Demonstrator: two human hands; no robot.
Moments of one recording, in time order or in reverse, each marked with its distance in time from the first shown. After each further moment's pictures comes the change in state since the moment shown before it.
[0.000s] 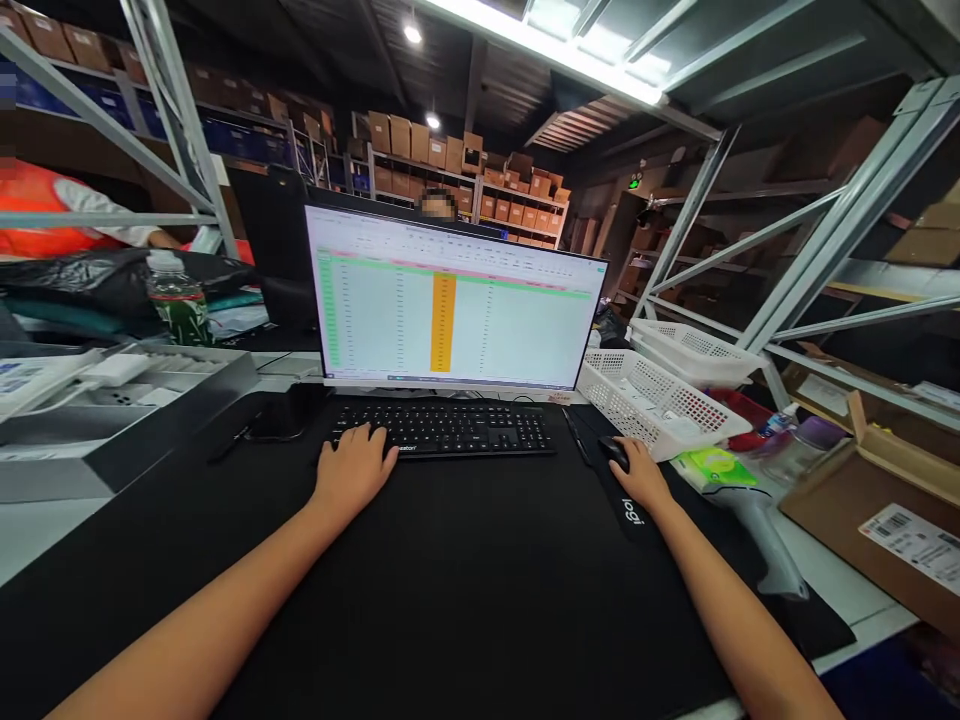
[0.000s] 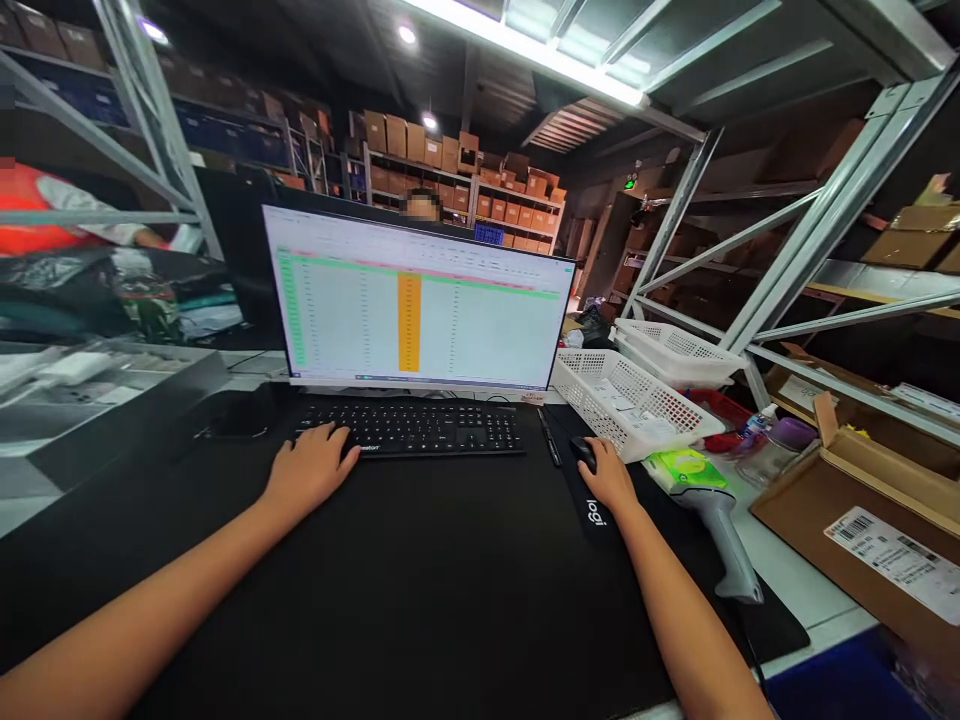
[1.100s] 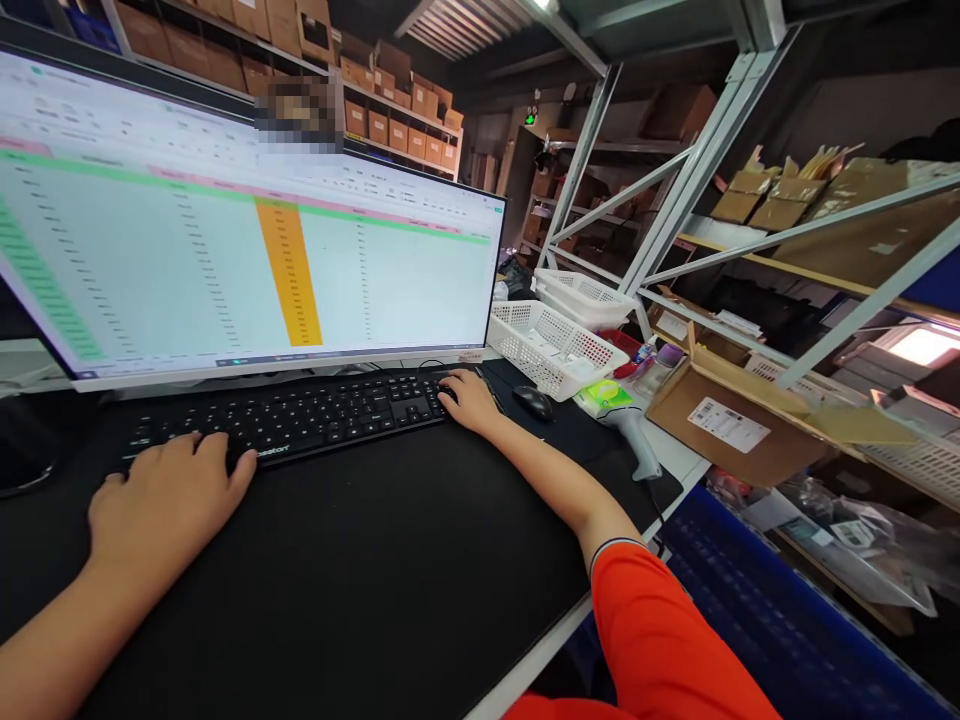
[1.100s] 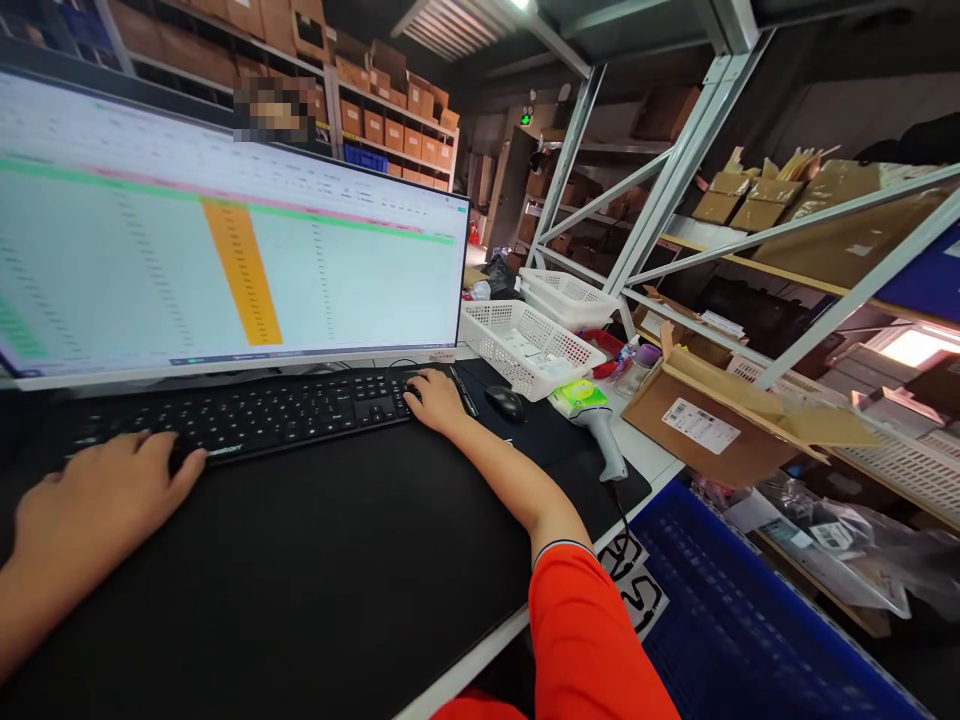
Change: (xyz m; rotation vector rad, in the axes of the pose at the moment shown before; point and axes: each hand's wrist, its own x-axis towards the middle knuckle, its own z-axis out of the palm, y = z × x) left_hand 0.013 -0.008 -0.003 -0.006 -0.098 0.057; right_hand 0.073 -0.161 0.034 0.070 -0.103 -0.171
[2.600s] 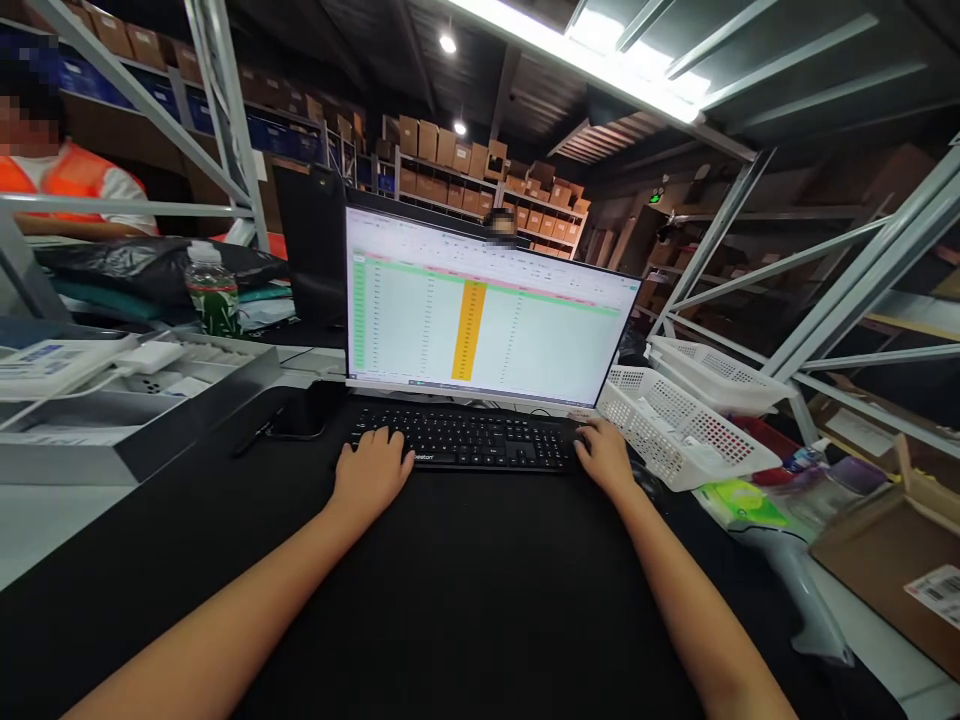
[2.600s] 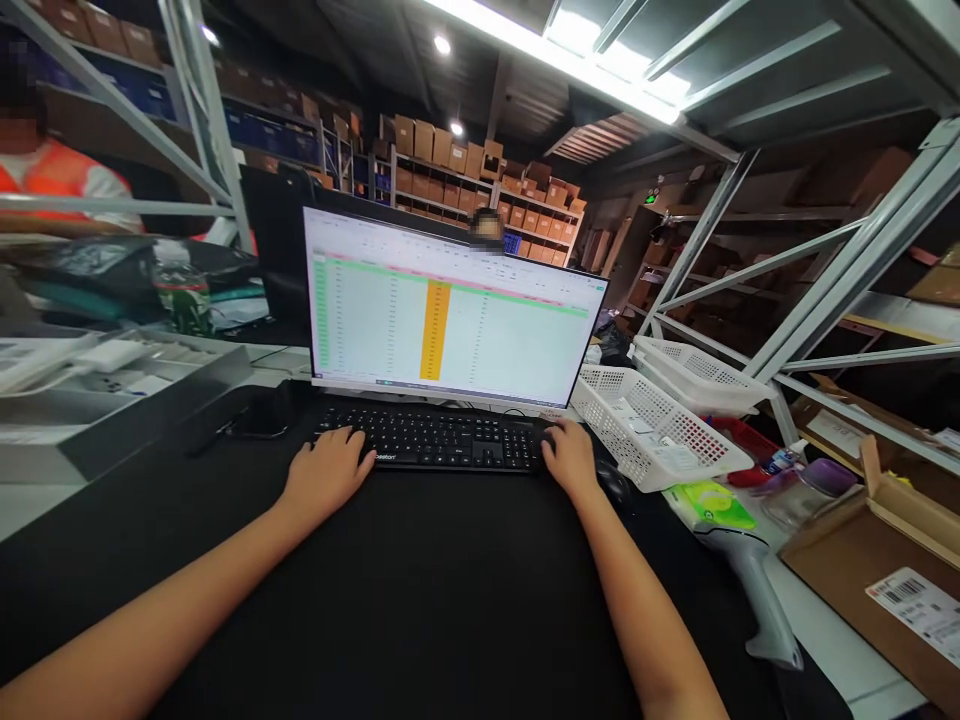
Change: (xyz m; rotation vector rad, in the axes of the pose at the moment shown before) left_hand -0.010 0.008 0.003 -0.007 0.094 -0.067; right_hand -0.010 0.026 -0.032 -0.177 0.127 0.009
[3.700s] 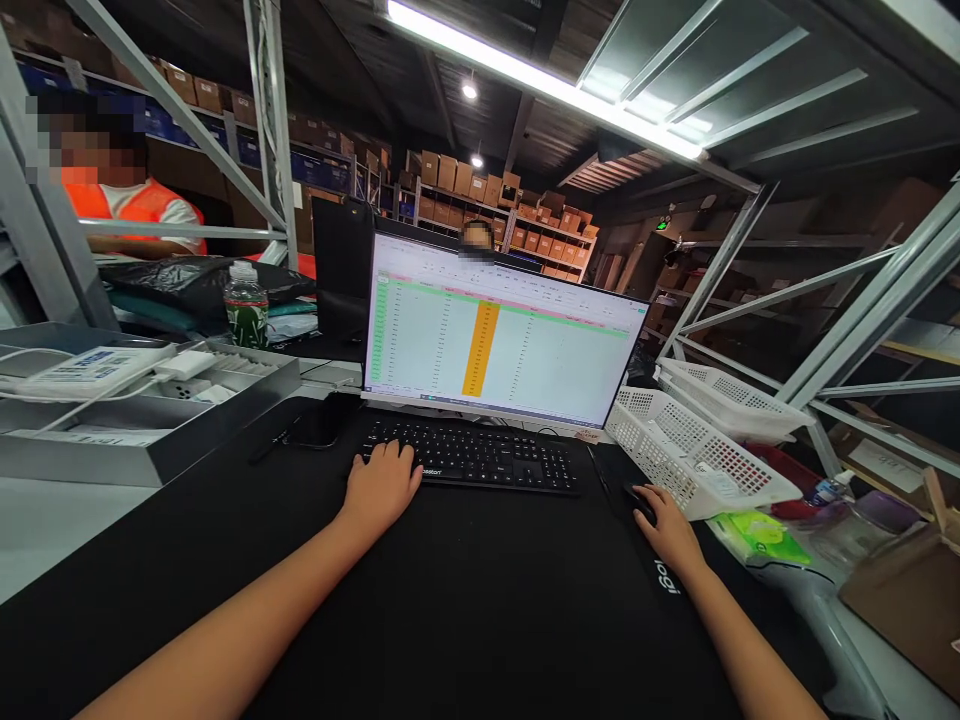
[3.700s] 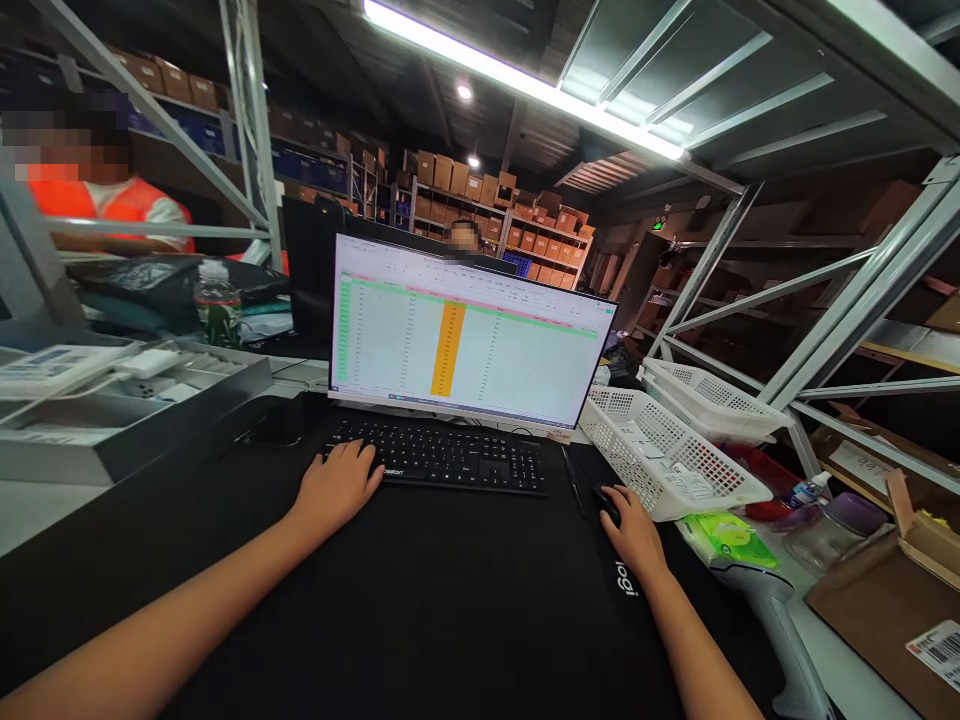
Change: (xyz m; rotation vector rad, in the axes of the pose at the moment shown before) left_hand -0.002 0.001 -0.001 -0.023 -0.002 -0.007; right_hand -0.090 0.116 0.014 0.080 -0.082 0.164
